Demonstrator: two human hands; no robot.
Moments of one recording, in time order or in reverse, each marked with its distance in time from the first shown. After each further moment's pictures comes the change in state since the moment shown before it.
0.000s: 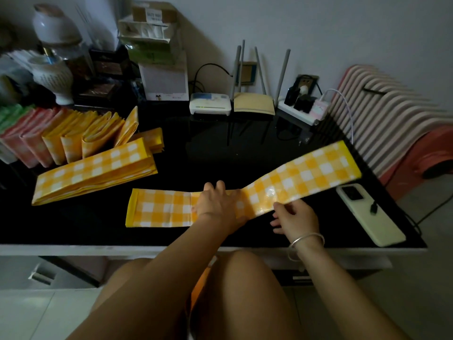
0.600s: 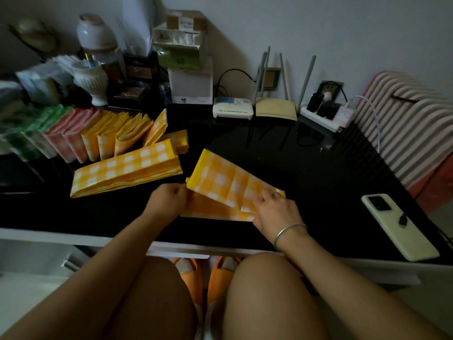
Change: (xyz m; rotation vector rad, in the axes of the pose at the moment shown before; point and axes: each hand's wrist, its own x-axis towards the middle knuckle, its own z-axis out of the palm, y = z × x) left_hand -0.041 -0.143 0.003 -1.050 0.084 -0.370; right_hand -0.006 -0.037 0.061 -1.329 -0.124 -0.862
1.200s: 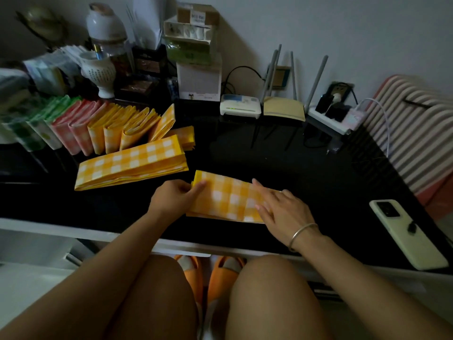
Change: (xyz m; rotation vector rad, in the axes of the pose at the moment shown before) left_hand 0.009 -0.013 0.007 -0.013 0.042 0.043; right_hand 0.001 0.020 0.018 0.261 0.049 -0.071
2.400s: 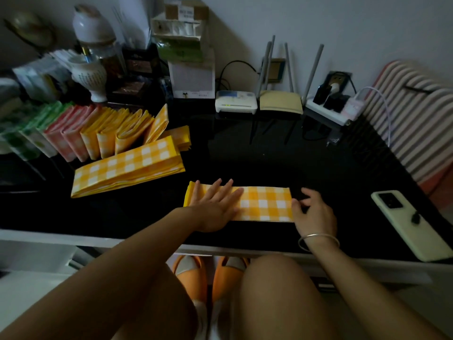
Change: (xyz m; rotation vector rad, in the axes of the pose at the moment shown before) left_hand 0.018 0.021 0.061 0.905 -0.498 0.442; right_hand -0.017 0.030 0.024 0.546 0.276 0.776
